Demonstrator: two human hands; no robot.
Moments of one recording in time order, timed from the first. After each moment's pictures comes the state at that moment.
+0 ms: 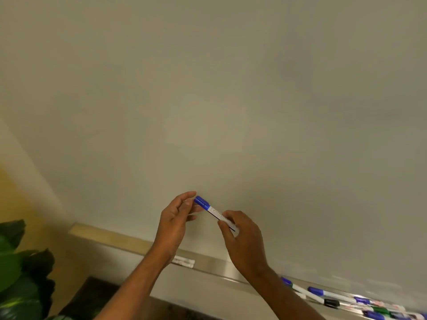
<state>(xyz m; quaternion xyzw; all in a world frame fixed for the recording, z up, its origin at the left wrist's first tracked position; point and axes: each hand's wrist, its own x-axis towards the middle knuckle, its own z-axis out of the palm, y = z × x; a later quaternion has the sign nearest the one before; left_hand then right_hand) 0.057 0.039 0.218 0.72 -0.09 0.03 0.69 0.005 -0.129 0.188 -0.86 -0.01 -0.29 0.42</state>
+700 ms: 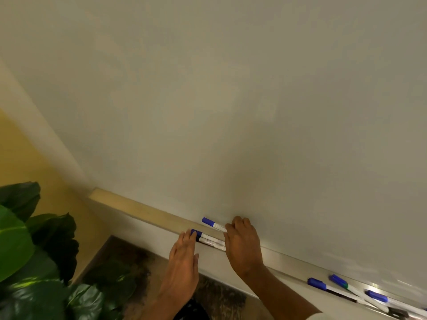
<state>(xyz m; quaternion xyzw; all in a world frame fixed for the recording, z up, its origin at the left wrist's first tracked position) 0.065 0.145 -0.003 0.96 -0.08 -0.03 0.25 0.100 -0.036 0.016 -0.99 -0.05 -0.09 0.09</state>
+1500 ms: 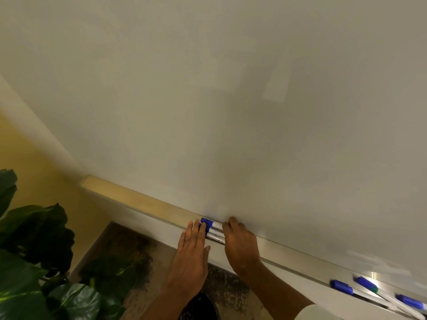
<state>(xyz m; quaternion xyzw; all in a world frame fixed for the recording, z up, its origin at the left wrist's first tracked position) 0.114 0.154 -0.078 0.97 -0.12 -0.13 0.15 0.137 -0.005 -0.069 -1.00 -0.05 0.03 0.06</state>
